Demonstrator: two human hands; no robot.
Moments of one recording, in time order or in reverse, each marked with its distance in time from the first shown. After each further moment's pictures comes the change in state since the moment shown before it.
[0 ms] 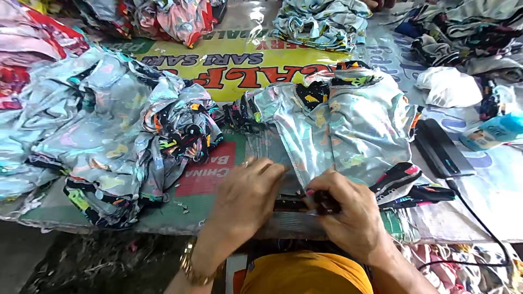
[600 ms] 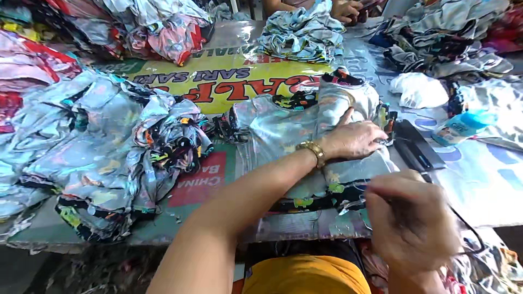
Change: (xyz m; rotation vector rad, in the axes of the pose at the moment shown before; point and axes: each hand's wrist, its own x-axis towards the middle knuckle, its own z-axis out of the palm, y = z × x) left_hand 0.196 0.085 0.133 -0.435 -0.509 0.485; right_hand -0.021 -0.008 -0.059 -0.203 0.334 -0.009
